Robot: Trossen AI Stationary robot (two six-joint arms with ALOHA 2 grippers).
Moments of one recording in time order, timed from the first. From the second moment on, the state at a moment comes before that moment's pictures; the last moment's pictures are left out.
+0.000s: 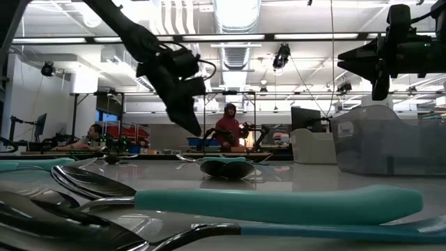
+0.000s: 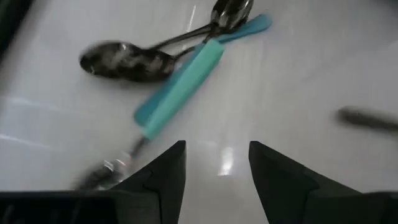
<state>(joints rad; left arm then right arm) 0.57 1.76 1.13 -0.36 0.32 0.33 -0.21 0.13 0.01 0.26 0.21 0.46</state>
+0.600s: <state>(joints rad) 0.55 2.07 1.47 -0.69 0.24 0.65 -0.21 0.13 0.01 0.26 0.21 0.46</state>
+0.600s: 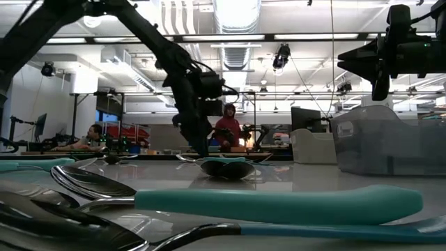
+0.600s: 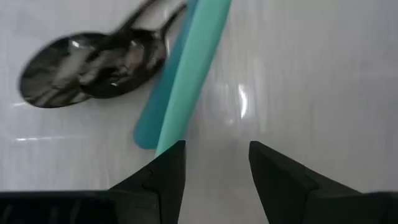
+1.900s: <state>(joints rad) 0.55 2.13 1.53 -0.70 0.08 0.77 -0.21 0.13 0.01 0.26 0.21 0.46</state>
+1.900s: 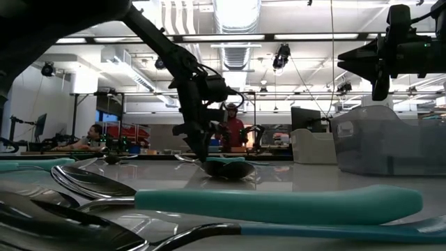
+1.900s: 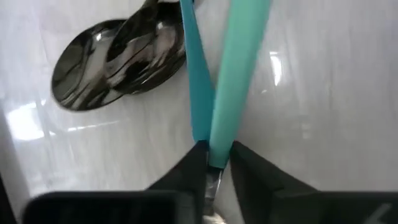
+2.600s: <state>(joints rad) 0.55 2.04 1.53 -0.76 0.07 0.58 -0.21 0.13 0.01 0.26 0.21 0.46</state>
